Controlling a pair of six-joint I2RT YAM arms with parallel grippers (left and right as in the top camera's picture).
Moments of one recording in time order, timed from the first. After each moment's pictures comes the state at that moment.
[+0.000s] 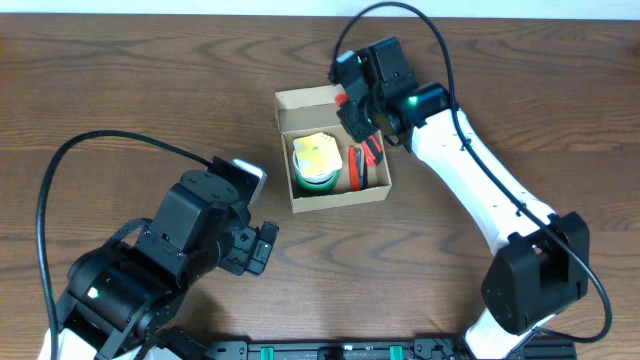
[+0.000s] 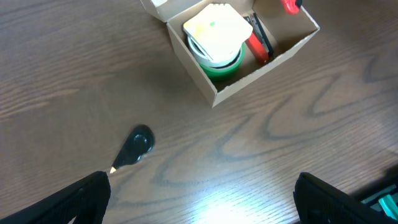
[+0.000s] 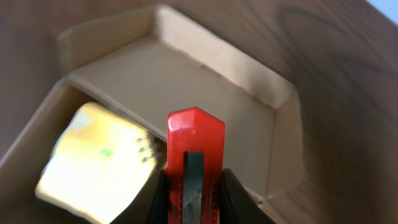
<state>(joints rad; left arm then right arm) -0.62 0.96 1.28 -1.23 -0.08 -0.15 0.46 1.83 1.58 -0.74 -0.08 -0.24</state>
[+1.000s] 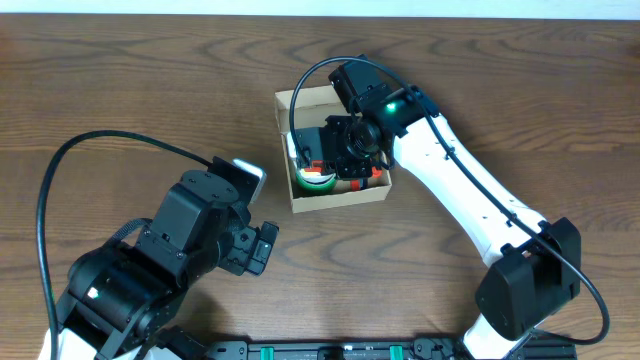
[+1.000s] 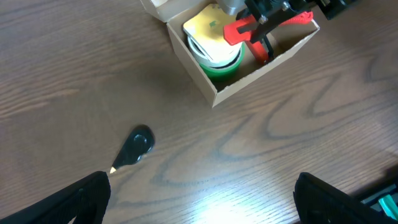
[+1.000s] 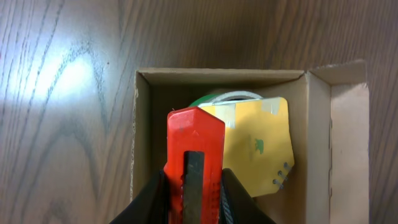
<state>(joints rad) -0.62 0.96 1.28 -1.23 -0.08 -0.15 0.55 1.83 1.62 -1.03 -0.34 -1.13</state>
